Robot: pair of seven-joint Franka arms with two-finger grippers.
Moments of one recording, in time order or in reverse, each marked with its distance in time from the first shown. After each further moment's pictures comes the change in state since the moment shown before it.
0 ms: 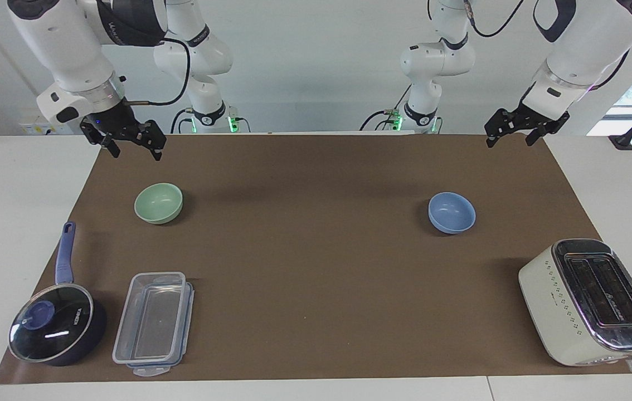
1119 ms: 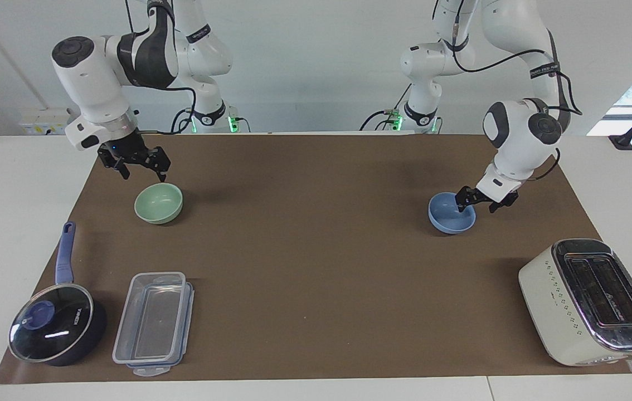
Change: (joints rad) left arm 0.051 0.075 0.005 -0.609 0.000 0.736 0.160; right arm -0.094 -0.158 -0.002 -0.545 0.000 0.477 -0.111
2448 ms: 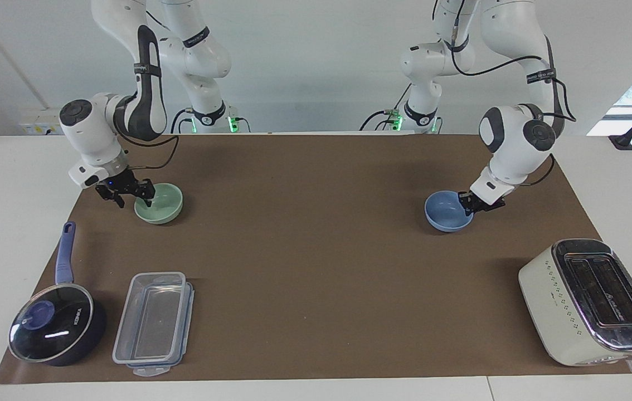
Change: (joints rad) left arm -0.007 0.035 -0.008 0.040 -0.048 -0.051 0.041; right arm -0.189 0.156 0.002 -0.234 0.001 0.401 -0.296
